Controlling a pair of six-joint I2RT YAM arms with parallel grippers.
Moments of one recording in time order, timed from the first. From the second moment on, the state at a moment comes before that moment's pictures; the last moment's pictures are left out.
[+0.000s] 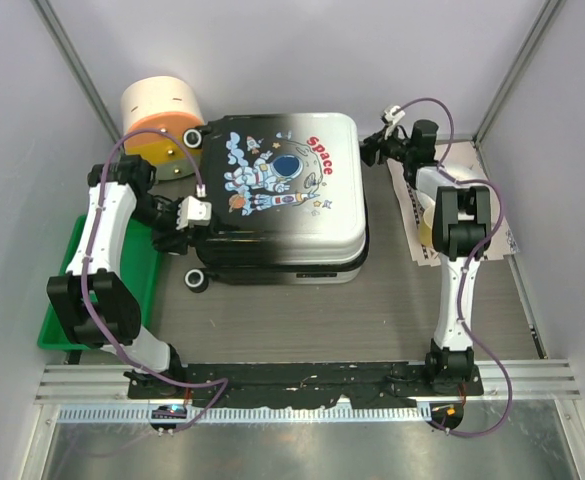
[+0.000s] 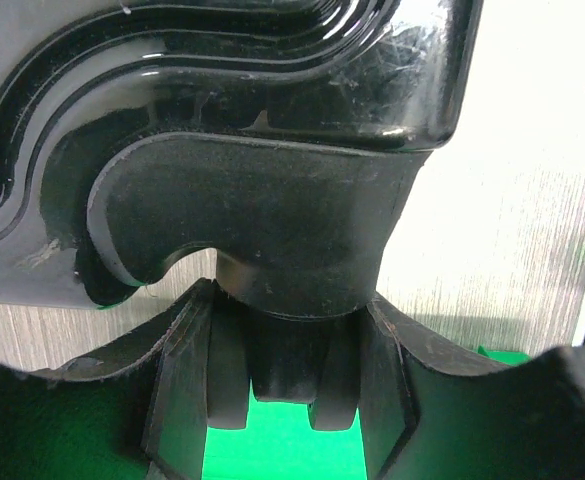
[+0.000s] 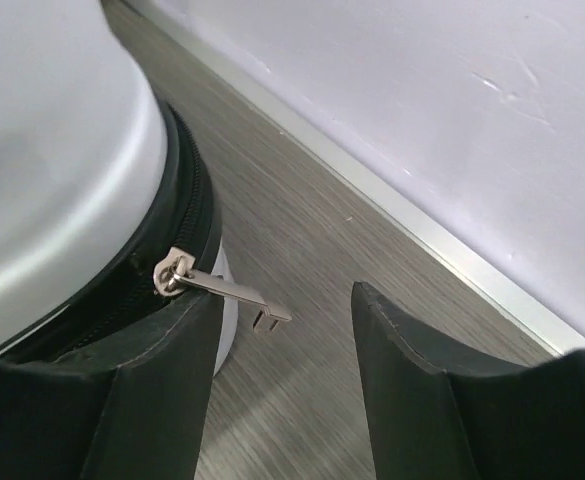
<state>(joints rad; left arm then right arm) 0.09 1.57 1.50 -1.46 0.57 1.62 0.02 2.38 1.77 0.43 -0.86 -0.18</state>
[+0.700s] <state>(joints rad) 0.08 1.53 1.45 -1.39 0.57 1.59 -0.03 2.17 1.72 -0.32 -0.78 0.15</state>
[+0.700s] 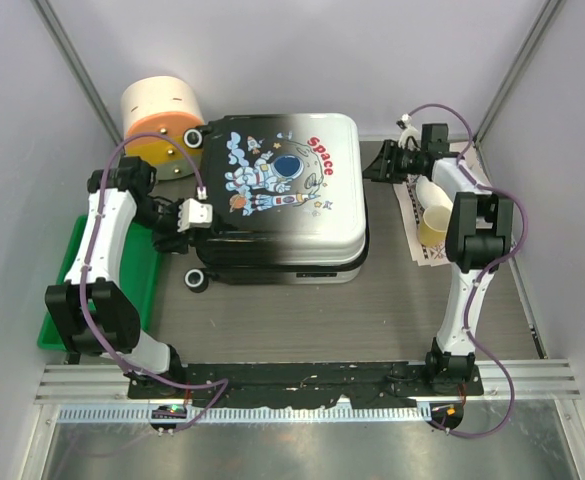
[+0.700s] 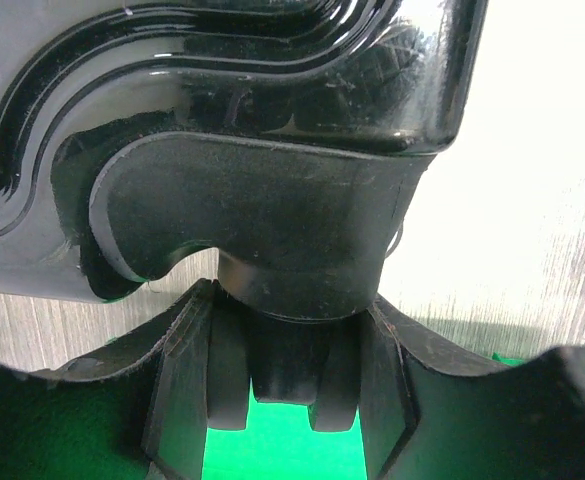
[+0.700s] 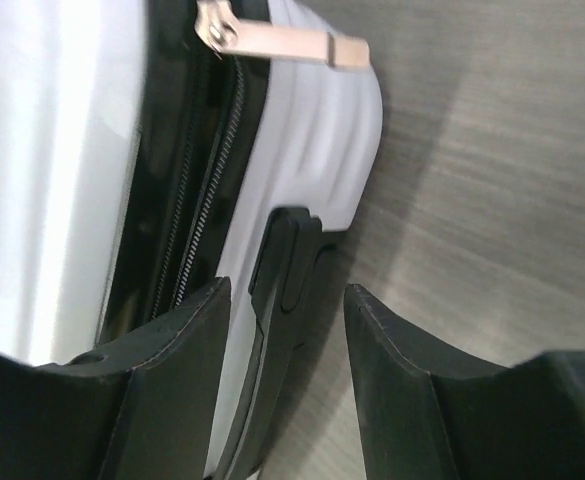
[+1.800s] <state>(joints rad) 0.15 1.44 1.45 -1.14 0.49 0.58 -0.05 2.16 1.15 0.66 -0.95 1.01</state>
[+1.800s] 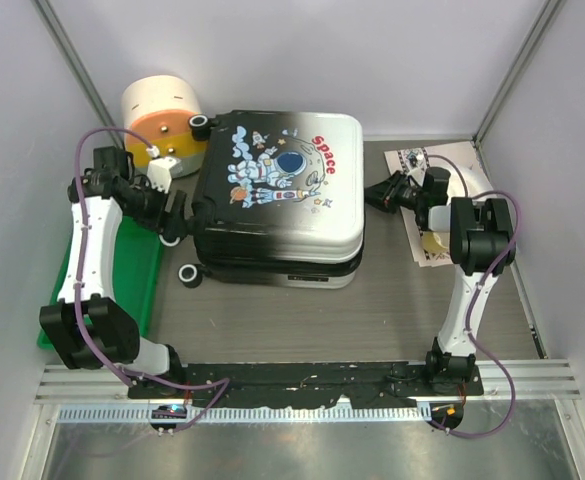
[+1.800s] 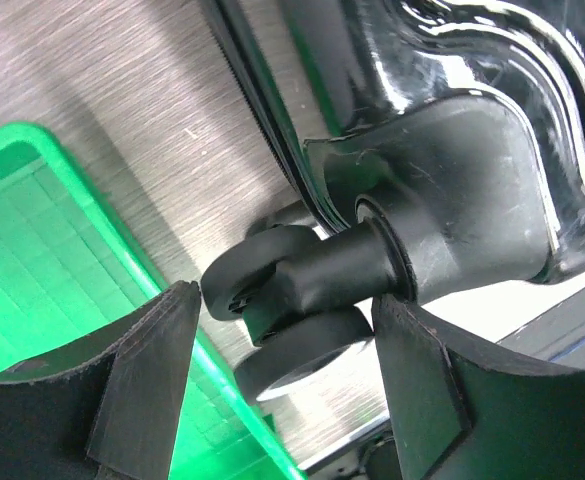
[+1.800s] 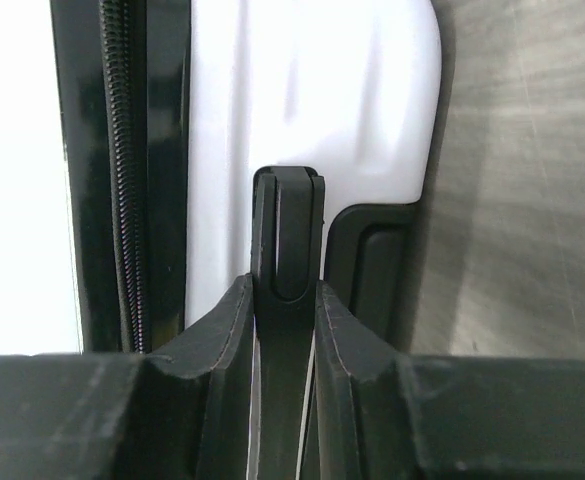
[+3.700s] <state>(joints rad) 0.16 1.27 1.32 -0.72 0.60 0.21 -1.14 1.50 1.12 -1.16 -0.55 -0.58</state>
